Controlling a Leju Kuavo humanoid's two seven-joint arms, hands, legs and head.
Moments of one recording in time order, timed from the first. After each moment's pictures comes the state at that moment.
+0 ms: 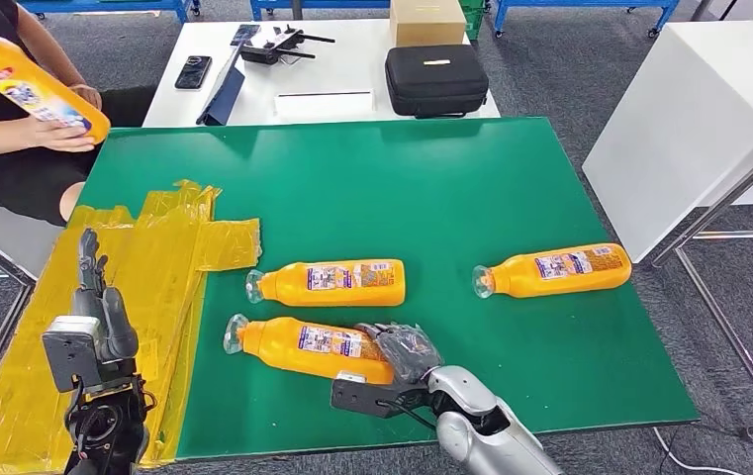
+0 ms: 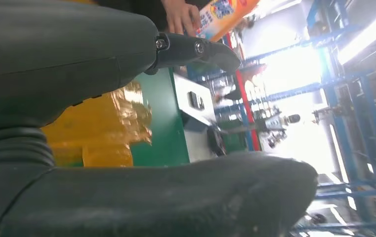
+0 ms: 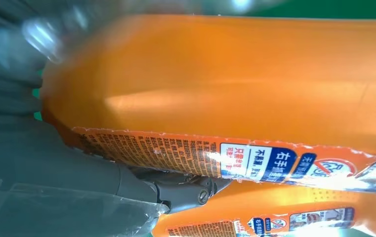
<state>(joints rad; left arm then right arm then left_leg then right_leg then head) -0.02 -0.05 0.06 -1.52 -0.14 0.27 -0.51 -0.26 -0.03 0.76 -1.10 0.78 0.05 0.00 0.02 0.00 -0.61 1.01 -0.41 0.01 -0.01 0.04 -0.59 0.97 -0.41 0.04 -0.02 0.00</state>
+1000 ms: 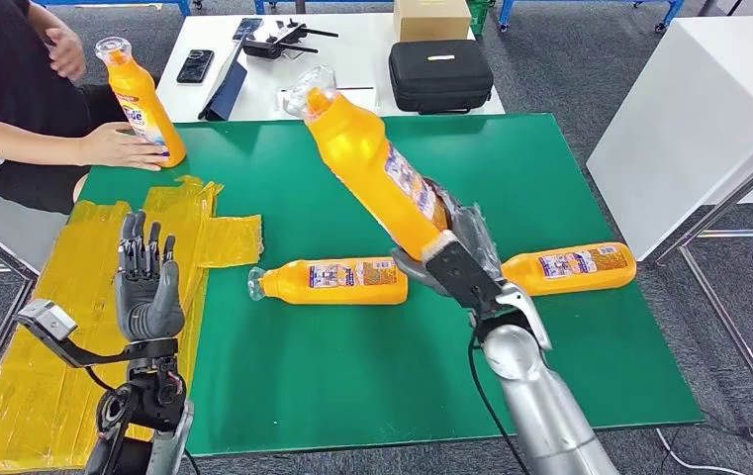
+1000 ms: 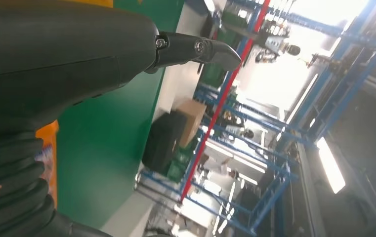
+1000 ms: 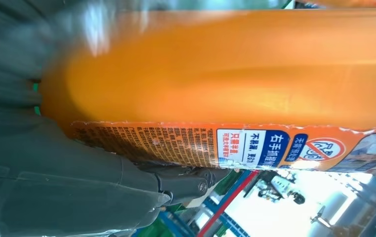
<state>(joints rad) -0.11 -0.14 -0.02 -1.46 0.41 -0.08 -0.44 -0.39 0.06 0.39 -1.34 0.42 -0.08 -0.20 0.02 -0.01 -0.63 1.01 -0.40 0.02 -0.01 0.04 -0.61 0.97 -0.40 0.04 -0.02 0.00</state>
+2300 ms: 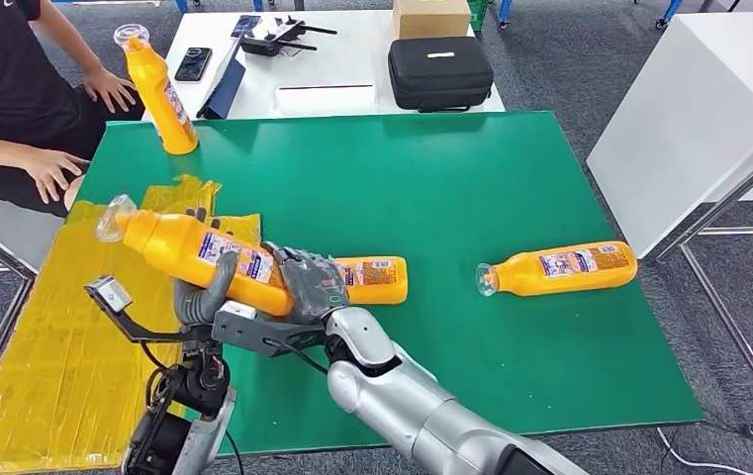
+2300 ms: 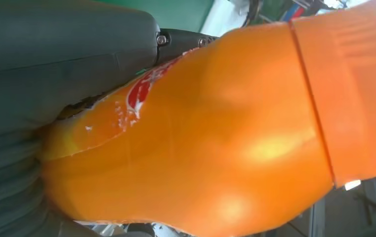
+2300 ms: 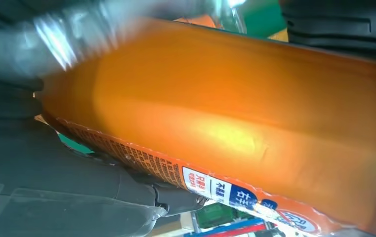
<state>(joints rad) -0.19 -0.17 -0.12 -1.28 0.57 -0.10 -0.40 -0.62 0.35 1.03 -0.68 0.64 -0.32 0.07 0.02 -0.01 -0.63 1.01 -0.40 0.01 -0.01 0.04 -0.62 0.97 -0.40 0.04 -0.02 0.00</state>
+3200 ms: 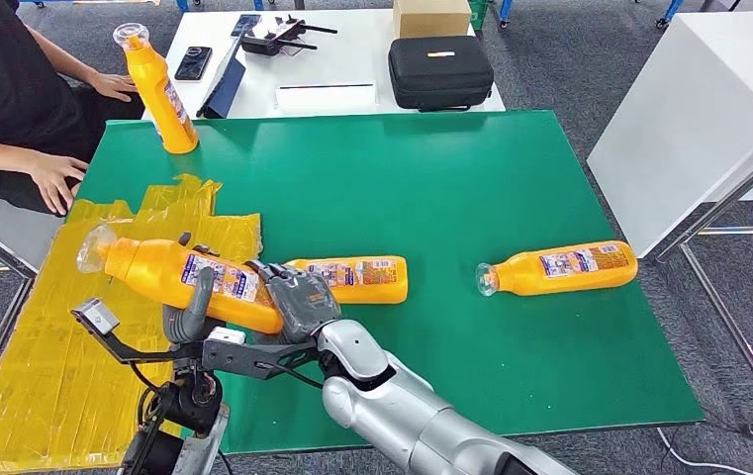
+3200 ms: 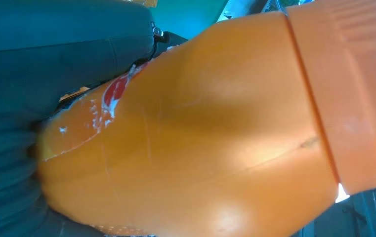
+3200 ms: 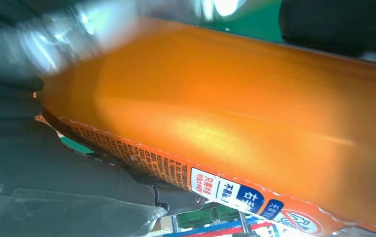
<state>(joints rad) -0.14 -0.17 -0.09 -1.31 0.57 -0.10 -0.44 -0.61 0.35 1.09 -0.68 0.64 -0.30 0.04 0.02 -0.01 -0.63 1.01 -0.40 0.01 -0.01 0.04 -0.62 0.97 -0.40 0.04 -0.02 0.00</state>
